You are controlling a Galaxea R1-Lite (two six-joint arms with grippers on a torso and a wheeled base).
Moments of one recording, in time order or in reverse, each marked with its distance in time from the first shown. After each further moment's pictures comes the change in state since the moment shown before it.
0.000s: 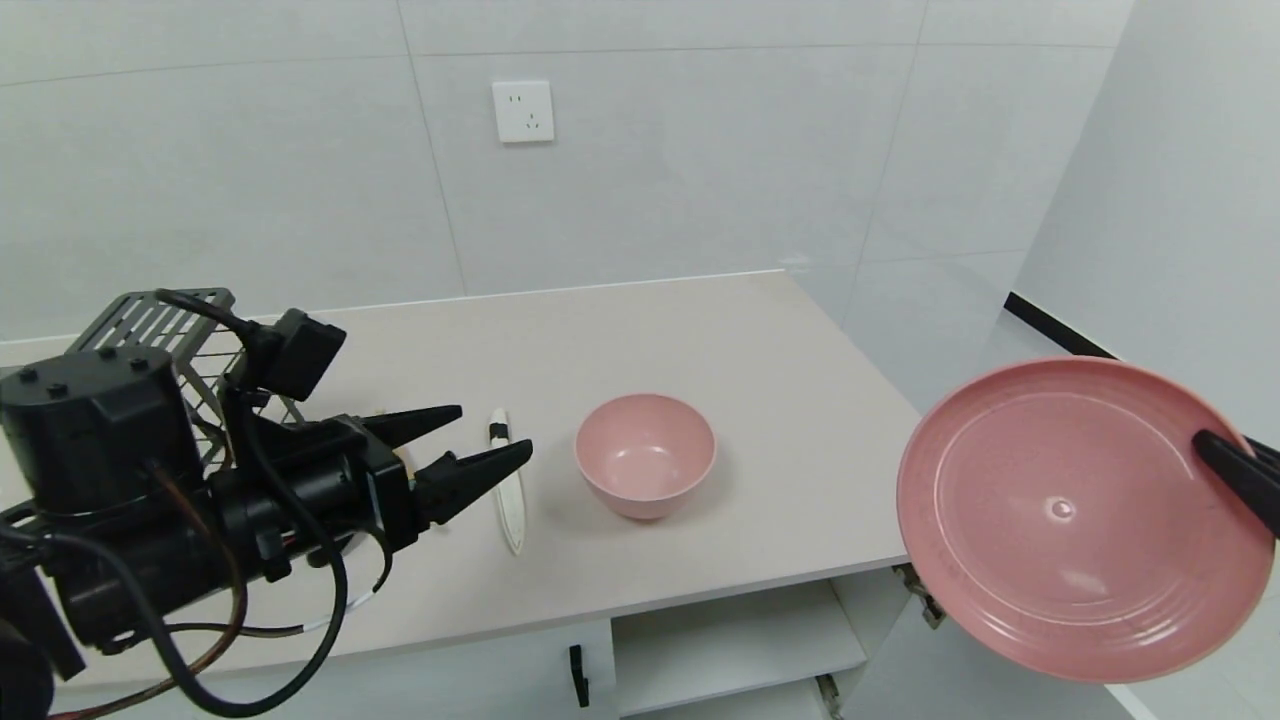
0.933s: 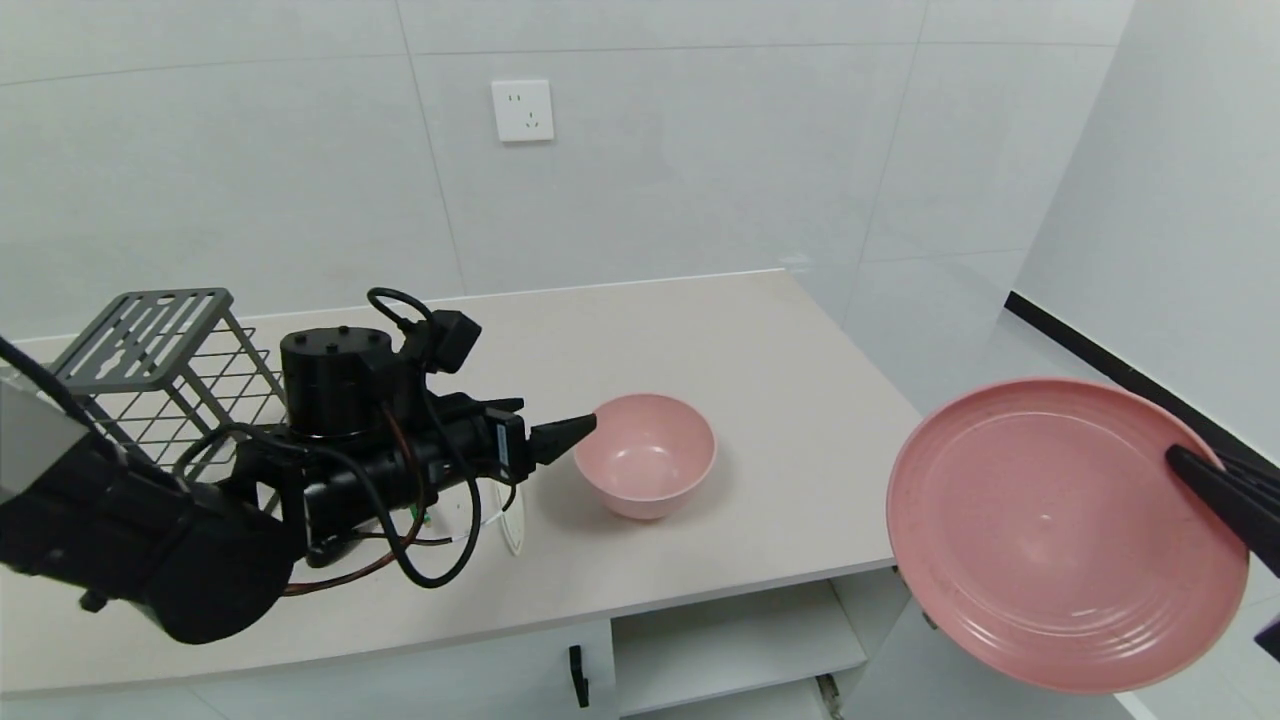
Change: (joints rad) left arm -0.029 0.356 -0.241 -0.020 0.119 -0.014; right arm -0.002 0.043 0.021 -0.010 -0.001 -0.005
